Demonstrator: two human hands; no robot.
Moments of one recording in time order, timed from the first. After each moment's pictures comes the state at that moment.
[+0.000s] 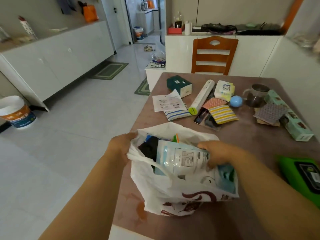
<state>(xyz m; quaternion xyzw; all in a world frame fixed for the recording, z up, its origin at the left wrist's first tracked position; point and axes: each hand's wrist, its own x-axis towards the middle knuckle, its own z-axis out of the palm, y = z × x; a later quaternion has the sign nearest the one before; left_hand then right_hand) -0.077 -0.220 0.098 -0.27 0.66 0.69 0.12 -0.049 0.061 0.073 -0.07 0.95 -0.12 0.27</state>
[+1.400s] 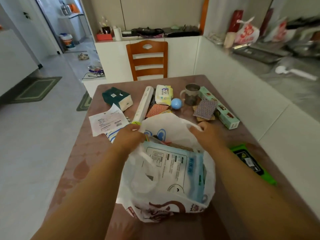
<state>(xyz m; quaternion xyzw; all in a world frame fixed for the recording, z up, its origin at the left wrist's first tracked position) -0.150 -0.025 0.120 0.01 0.82 0.51 0.26 -0.044 0.194 0.074 0.35 0.86 -0.37 -0.09</state>
